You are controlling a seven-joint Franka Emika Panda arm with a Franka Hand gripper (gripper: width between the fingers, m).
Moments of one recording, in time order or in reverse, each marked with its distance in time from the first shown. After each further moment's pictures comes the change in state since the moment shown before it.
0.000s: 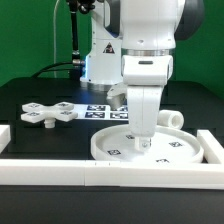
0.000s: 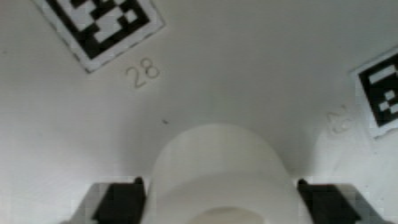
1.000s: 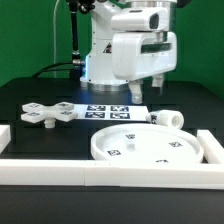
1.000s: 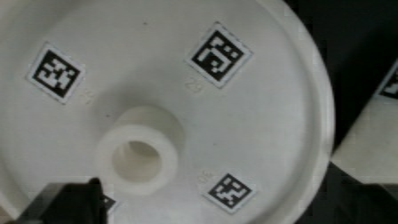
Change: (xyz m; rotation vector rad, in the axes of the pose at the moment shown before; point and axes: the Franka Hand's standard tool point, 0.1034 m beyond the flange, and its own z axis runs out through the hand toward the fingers) arm 0.018 -0.061 -0.067 -0.096 0.028 0.423
